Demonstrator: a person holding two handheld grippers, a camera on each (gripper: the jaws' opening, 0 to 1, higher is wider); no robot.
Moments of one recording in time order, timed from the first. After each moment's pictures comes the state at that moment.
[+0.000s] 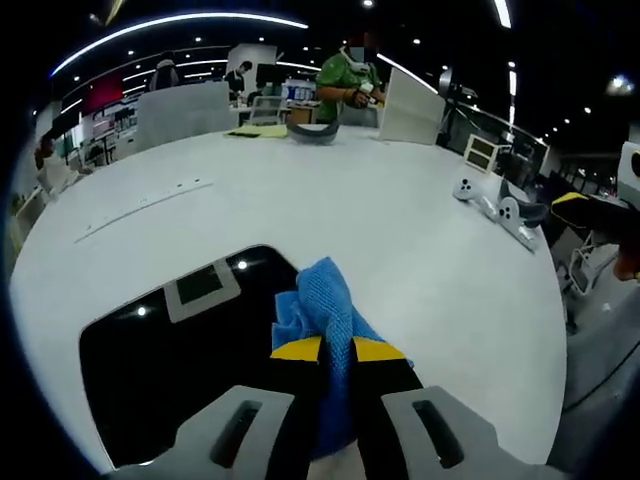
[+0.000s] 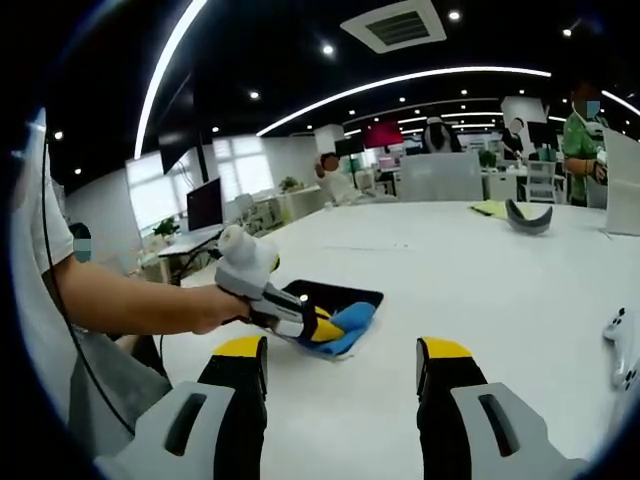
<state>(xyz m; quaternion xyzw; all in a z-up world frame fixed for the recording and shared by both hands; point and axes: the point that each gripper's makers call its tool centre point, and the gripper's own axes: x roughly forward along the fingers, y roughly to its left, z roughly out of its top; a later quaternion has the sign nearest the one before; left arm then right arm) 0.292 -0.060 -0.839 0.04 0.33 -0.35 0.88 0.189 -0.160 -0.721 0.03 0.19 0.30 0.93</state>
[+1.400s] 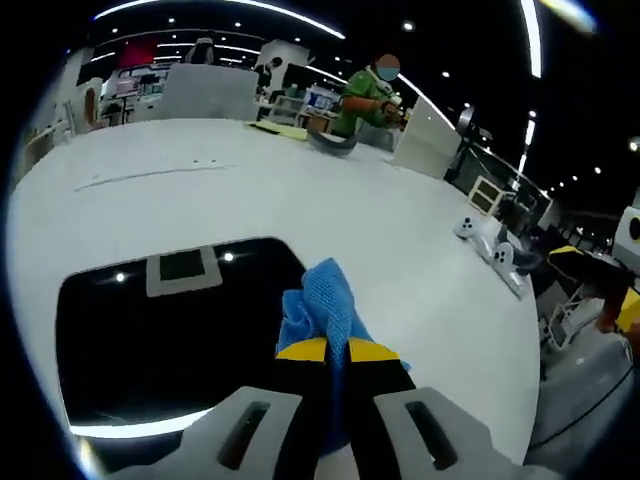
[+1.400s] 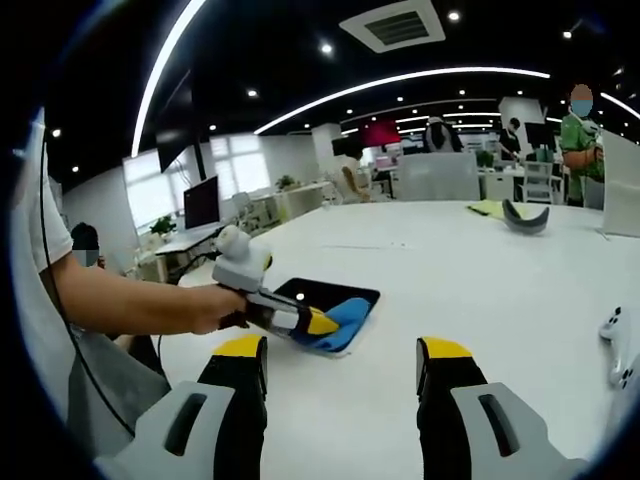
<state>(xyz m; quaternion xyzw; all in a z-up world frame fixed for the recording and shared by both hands) 0.294 -0.053 -0.835 -0.10 0.33 -0.34 0.87 0.187 -0.162 -0.723 0.03 0.19 0.29 0.94</state>
